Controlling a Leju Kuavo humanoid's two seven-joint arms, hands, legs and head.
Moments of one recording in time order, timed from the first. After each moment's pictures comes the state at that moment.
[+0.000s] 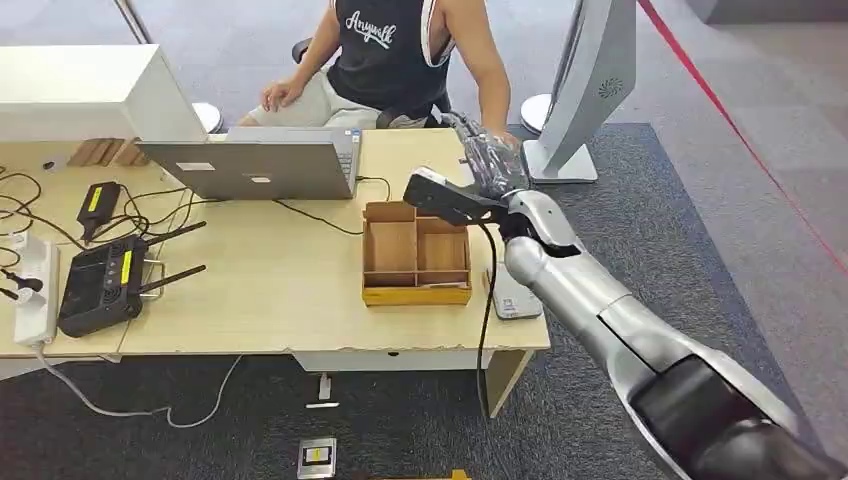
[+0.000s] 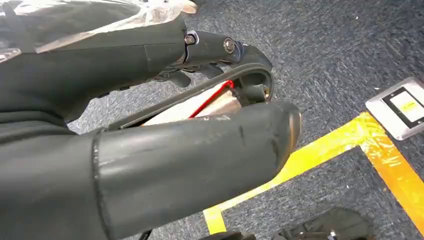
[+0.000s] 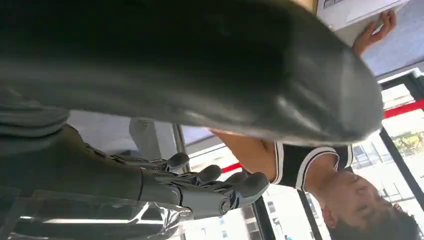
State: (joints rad) left arm -0.13 0.05 -1.34 -0.31 0.51 0.59 0.05; right arm -0.91 -0.14 0.79 -0.84 0.54 -0.29 0.10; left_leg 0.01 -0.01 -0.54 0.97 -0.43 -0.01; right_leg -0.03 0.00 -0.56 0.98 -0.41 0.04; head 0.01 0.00
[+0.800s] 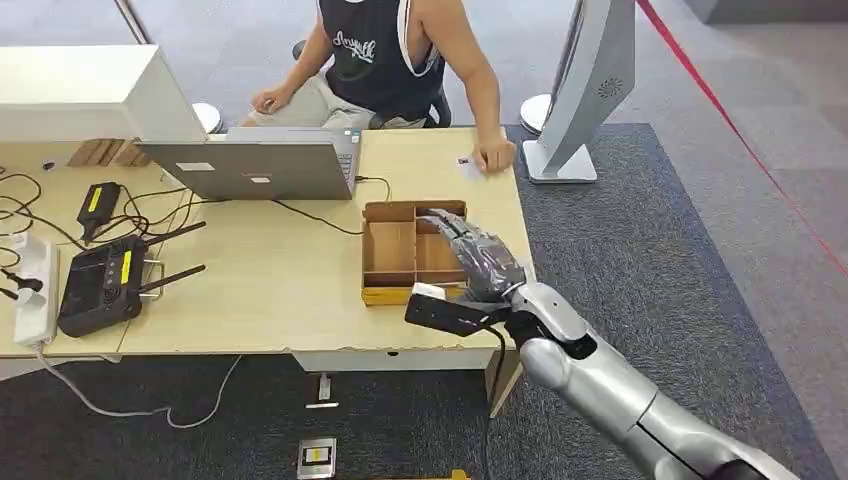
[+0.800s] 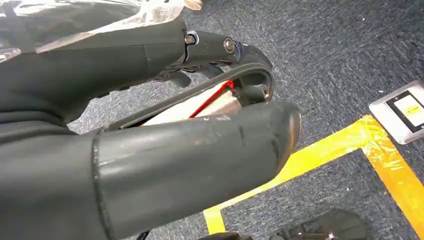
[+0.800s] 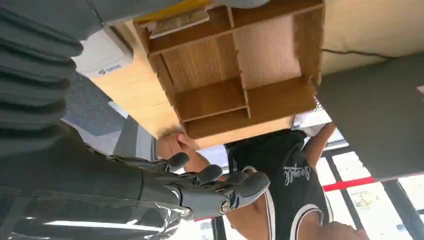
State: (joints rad) left arm -0.13 0.04 -1.32 -0.31 0.52 0.60 0.05; right arm -0.56 -0.29 0.81 -1.32 0.61 -0.13 0.18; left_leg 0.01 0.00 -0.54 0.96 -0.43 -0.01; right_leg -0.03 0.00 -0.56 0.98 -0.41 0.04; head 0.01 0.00
